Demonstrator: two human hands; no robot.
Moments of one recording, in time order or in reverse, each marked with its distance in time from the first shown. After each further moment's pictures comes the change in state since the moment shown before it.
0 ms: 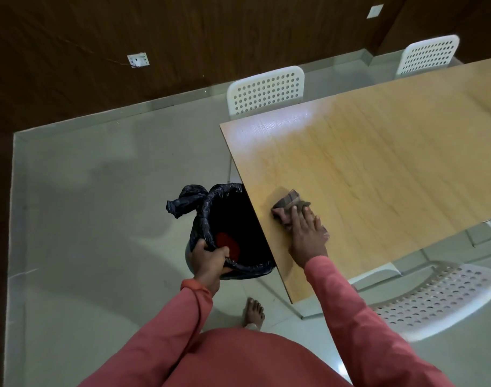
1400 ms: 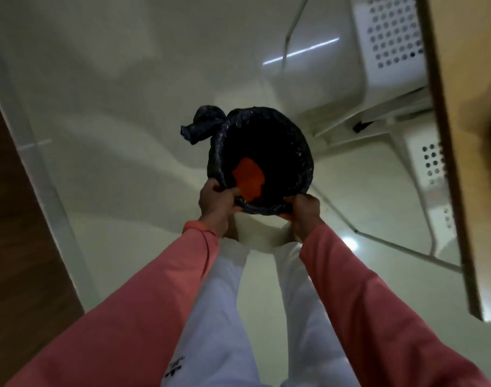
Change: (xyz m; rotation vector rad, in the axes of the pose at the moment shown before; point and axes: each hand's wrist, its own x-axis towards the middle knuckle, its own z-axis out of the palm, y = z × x) left_hand 0.247 -0.145 -0.095 0.028 0.034 -0.299; right_hand 0.078 -0.168 0.297 1.397 -0.303 1.126
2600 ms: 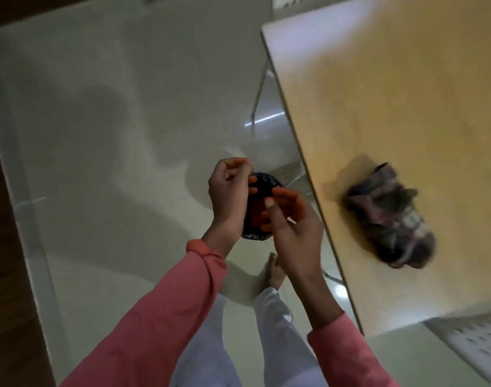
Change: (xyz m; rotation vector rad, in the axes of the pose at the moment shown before) left_hand -0.143 0.158 0.119 -0.195 -0.129 0.472; right_hand -0.198 -0.133 -0.077 -0.142 -0.121 -0.971
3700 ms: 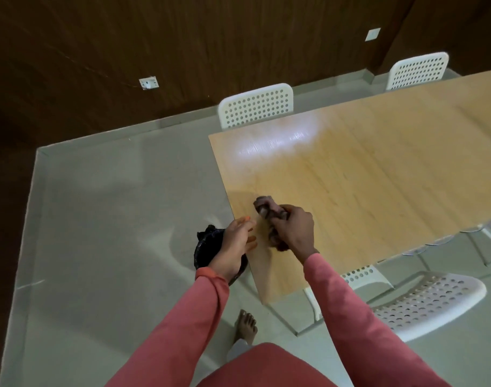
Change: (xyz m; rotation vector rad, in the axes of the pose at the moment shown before) left_hand -0.213 0.003 0.092 0.002 -0.260 -0.173; right_hand 0.004 -0.039 -0.219 -0.571 0.028 -0.218
